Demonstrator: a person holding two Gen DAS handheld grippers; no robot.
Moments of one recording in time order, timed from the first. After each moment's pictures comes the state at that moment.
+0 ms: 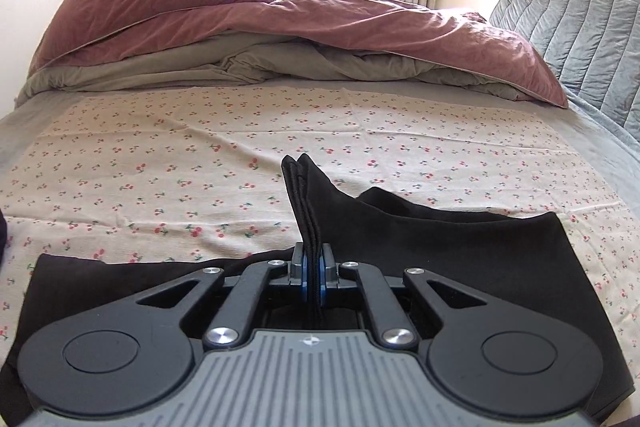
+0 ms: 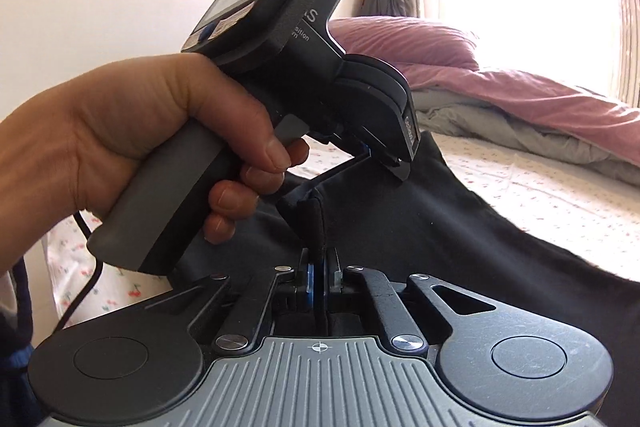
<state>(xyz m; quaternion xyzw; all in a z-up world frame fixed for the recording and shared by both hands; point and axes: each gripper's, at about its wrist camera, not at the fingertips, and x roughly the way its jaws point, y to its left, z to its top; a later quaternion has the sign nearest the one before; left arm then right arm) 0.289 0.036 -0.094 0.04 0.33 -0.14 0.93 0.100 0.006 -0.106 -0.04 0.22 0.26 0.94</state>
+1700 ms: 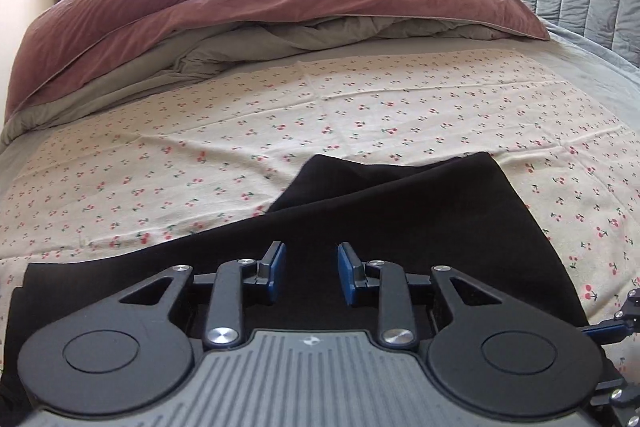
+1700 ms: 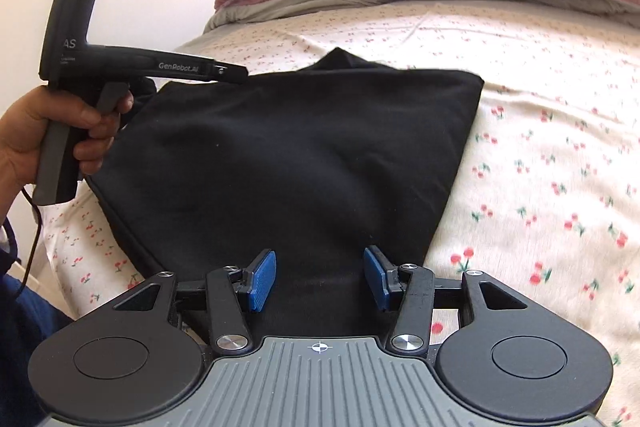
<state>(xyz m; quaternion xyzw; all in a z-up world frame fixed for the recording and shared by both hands) 0.288 -0.043 -0.124 0.13 0.34 -0.18 0.91 0.127 -0.200 -0.155 0.06 0.37 0.22 0.90</state>
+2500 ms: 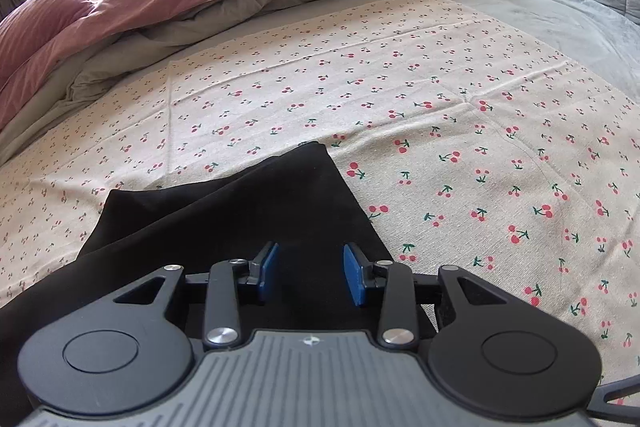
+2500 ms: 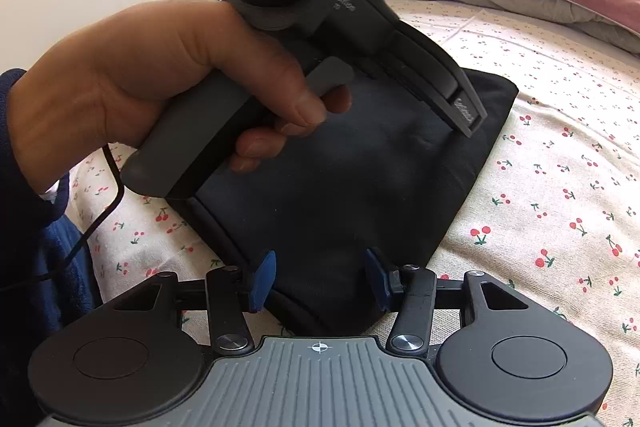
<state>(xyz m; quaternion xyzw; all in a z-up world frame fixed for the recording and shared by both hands) 0.269 -0.174 -0.151 0.21 0.36 -0.25 0.87 0.101 -0.190 -0.141 -0.02 0.40 0.27 0.88</state>
